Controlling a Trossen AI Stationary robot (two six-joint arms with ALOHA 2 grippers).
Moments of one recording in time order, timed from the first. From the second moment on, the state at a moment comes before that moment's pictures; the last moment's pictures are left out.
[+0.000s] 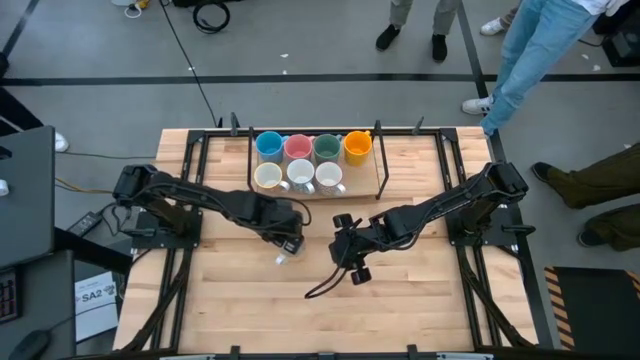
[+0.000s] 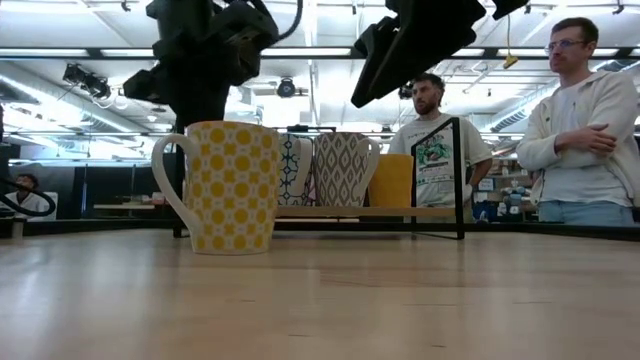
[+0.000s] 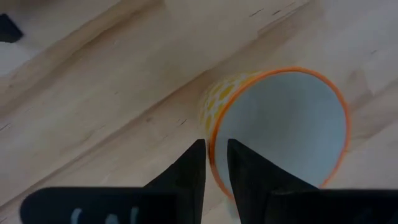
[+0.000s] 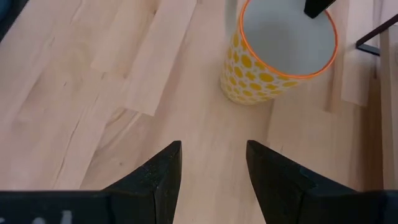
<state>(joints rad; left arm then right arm) -0.17 1.61 1.23 -0.90 -0.07 -1.17 0.31 1.70 1.26 -0.48 0.13 -0.05</state>
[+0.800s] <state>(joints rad) -0.28 1.55 1.13 -0.93 -0.30 -0.93 0.33 1.80 1.26 -0.25 0.13 0.03</state>
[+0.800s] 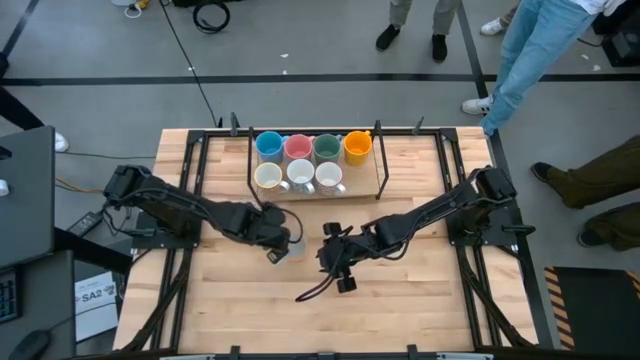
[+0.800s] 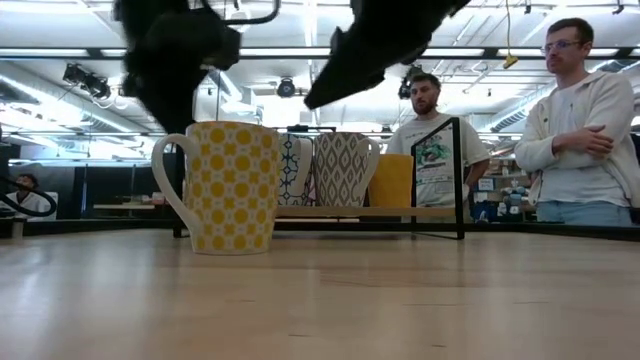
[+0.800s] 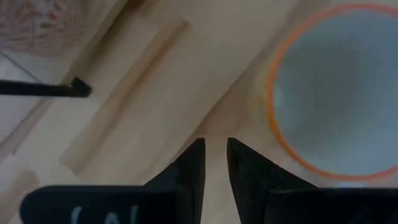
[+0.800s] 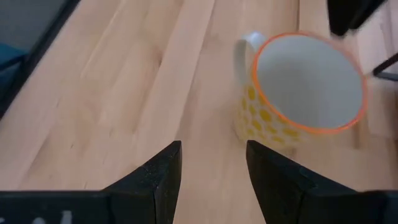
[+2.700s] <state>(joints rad) -0.40 1.58 1.12 -0.63 -0.21 -0.90 0.21 1.84 1.26 -0.31 0.26 0.05</state>
